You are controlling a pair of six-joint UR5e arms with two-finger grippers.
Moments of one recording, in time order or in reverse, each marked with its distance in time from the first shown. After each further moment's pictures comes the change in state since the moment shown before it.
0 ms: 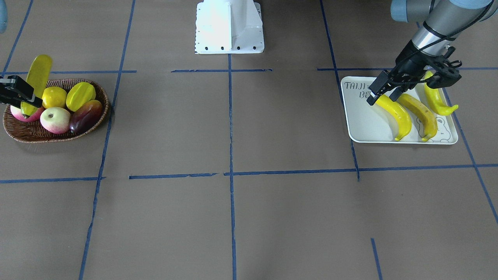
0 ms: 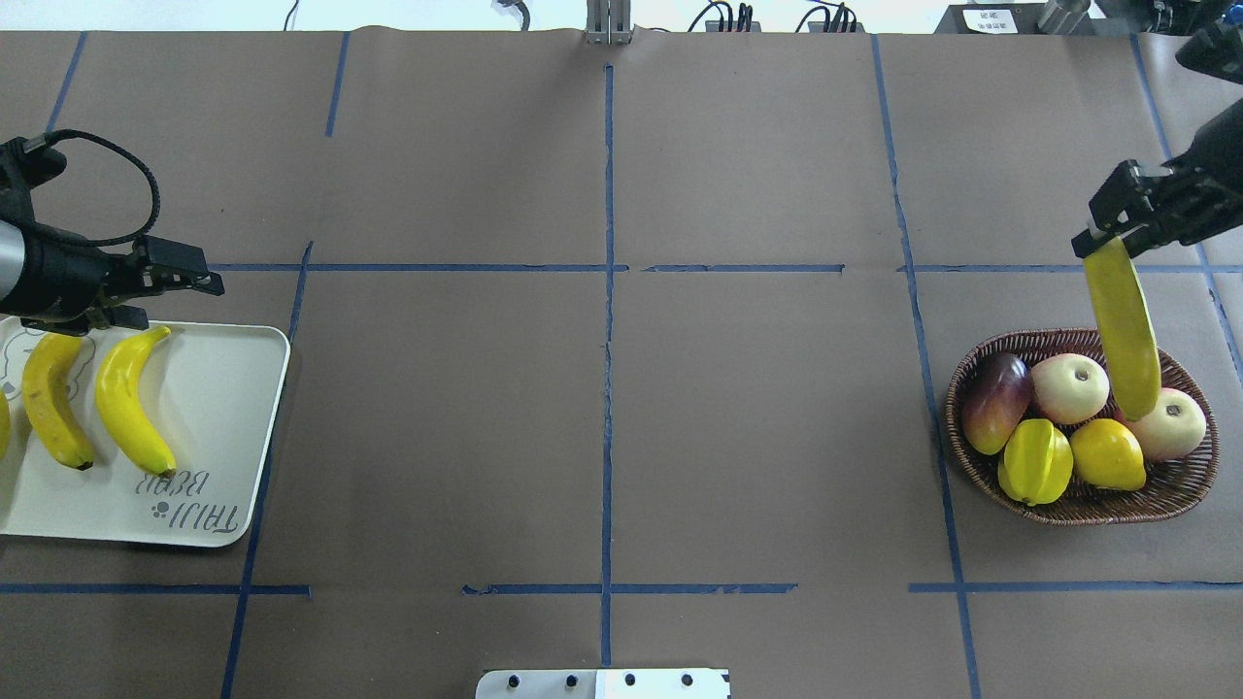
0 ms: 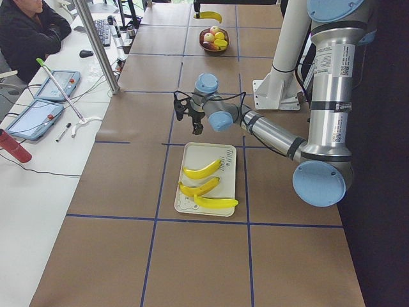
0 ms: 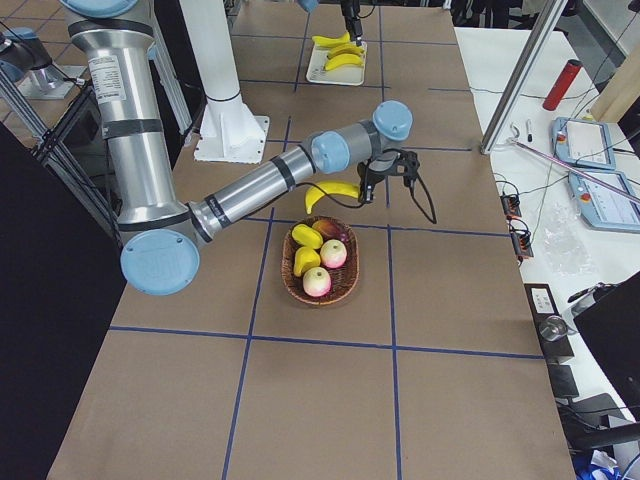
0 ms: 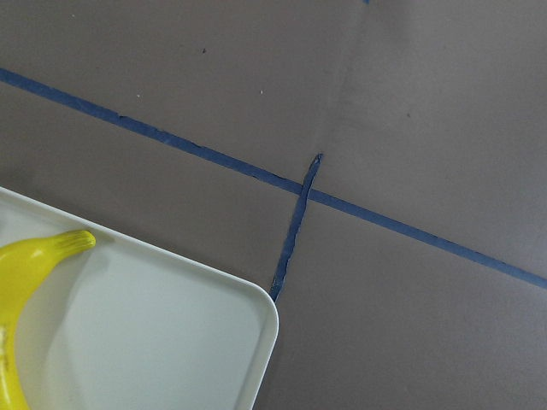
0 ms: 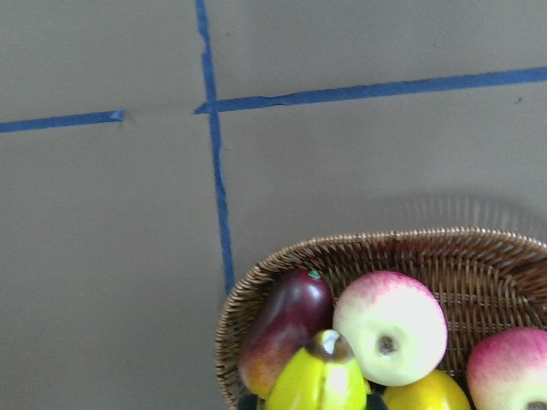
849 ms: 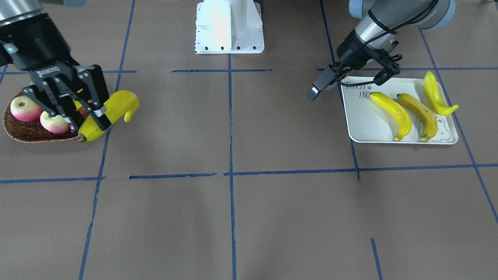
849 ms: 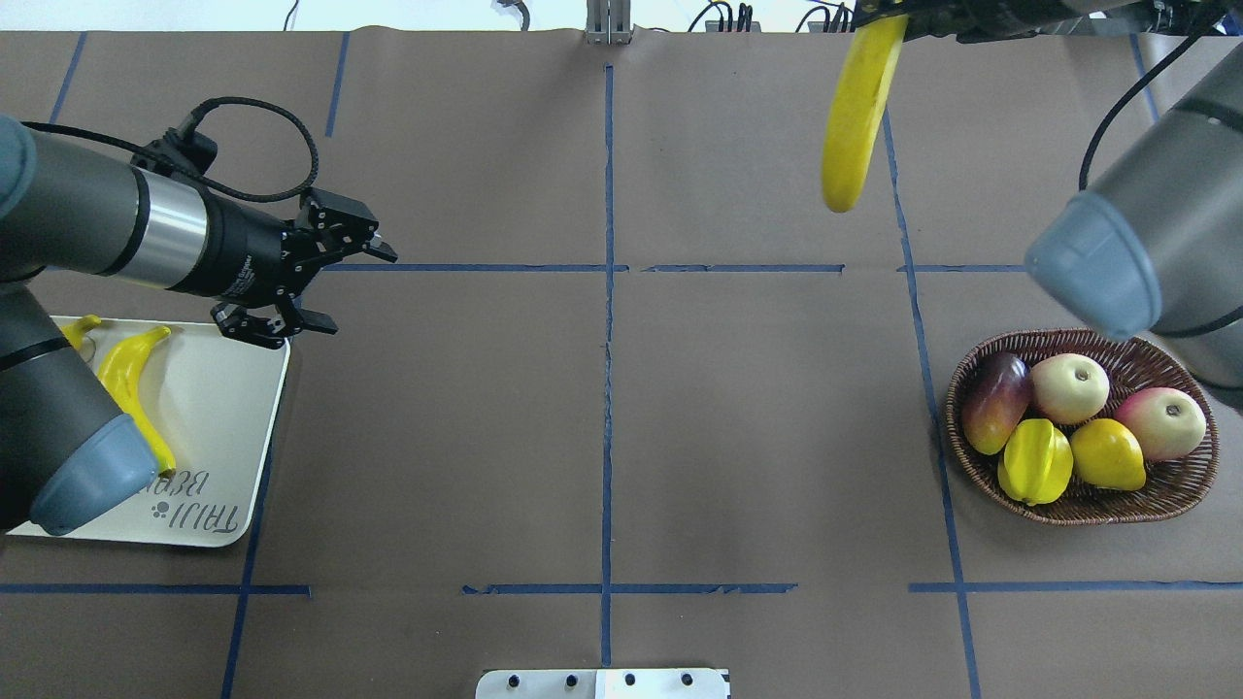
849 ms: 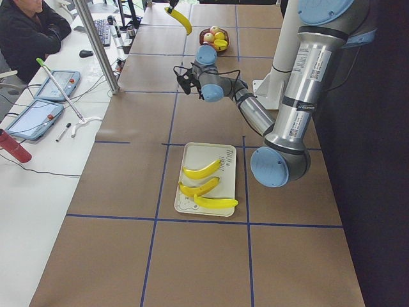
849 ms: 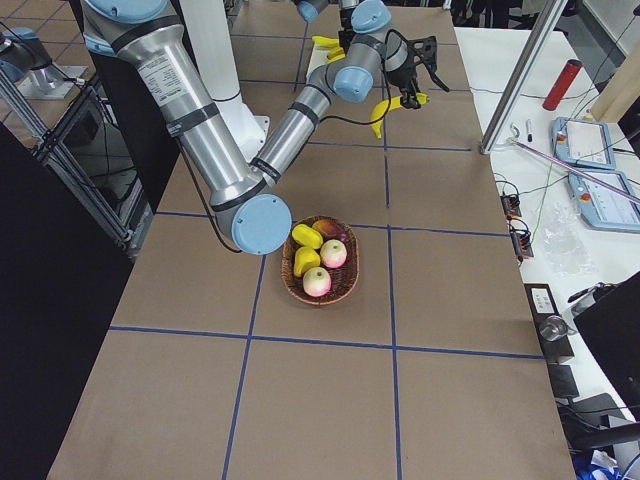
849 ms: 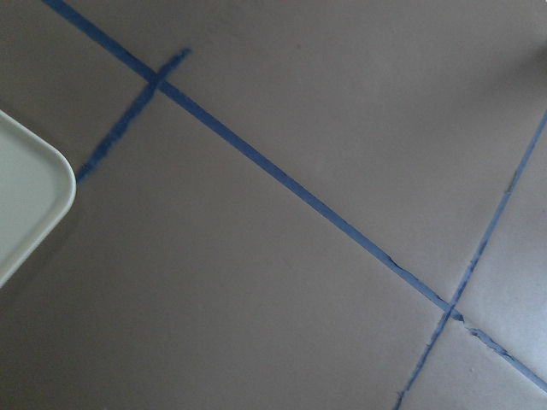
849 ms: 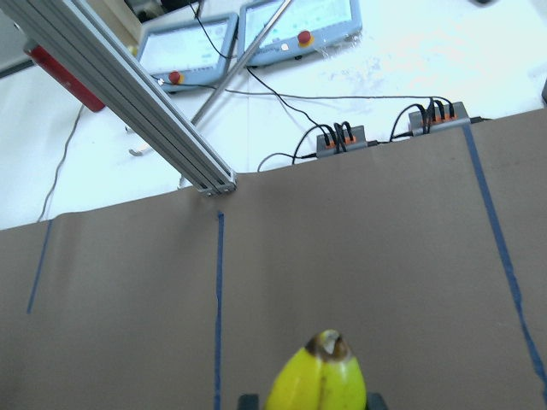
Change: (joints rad) left arm 0.130 -0.294 0.012 0.027 -0.008 -0.590; right arm -0.259 0.281 0.044 0.412 -0.675 0.584
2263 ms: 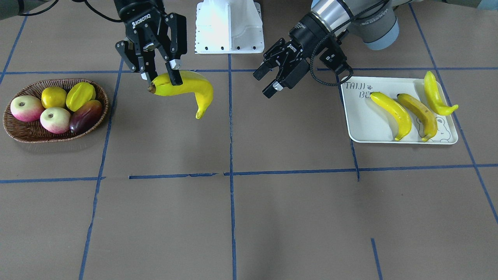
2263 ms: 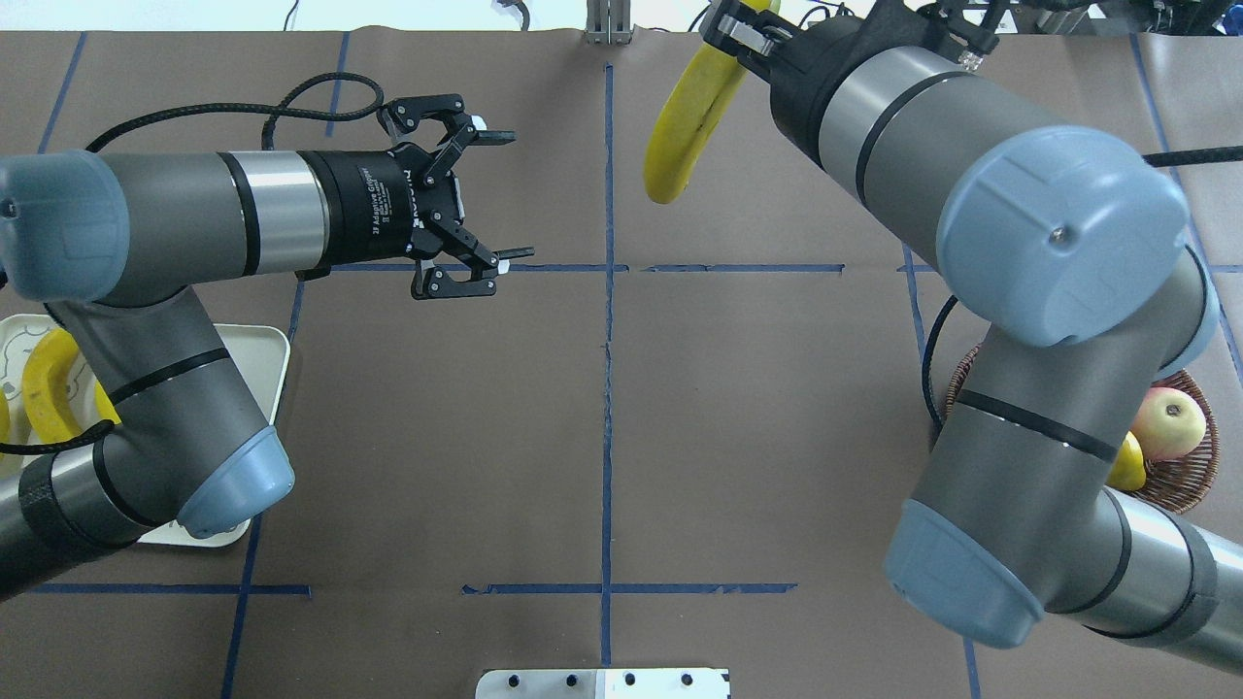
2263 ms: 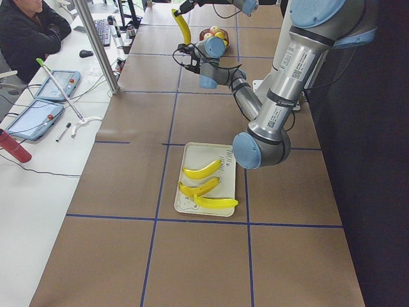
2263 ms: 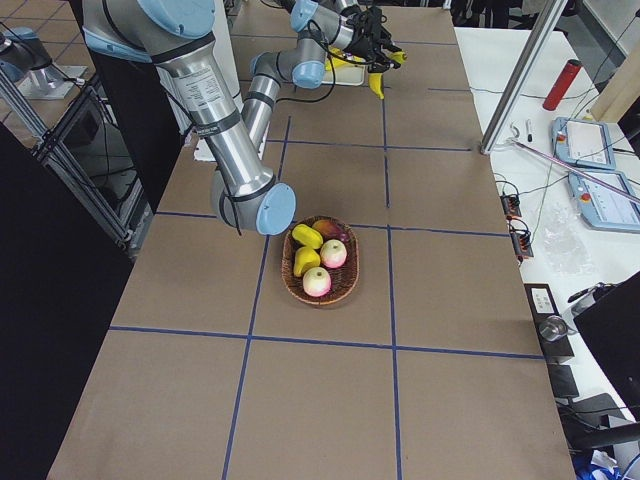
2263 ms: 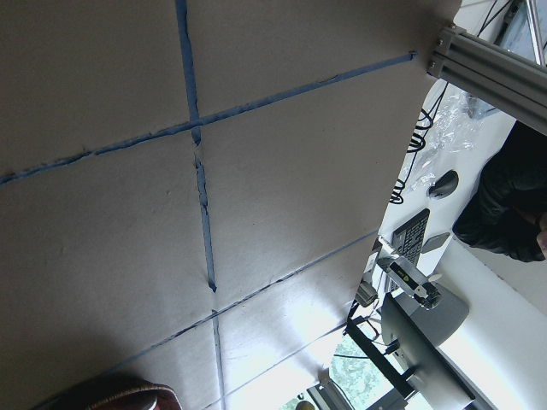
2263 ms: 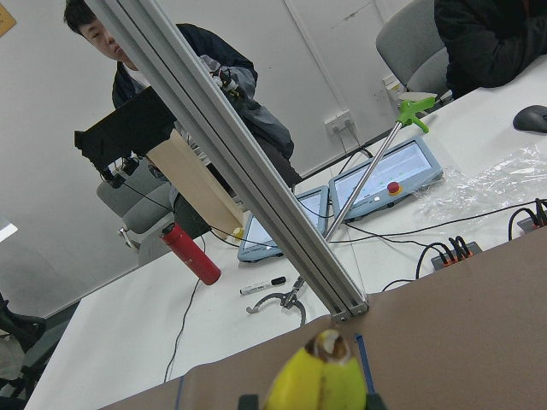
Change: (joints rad) left arm 0.108 -0.174 0.131 -0.432 0.327 -0.967; right arm -0.378 0.057 0.113 0.029 -0.719 0.213
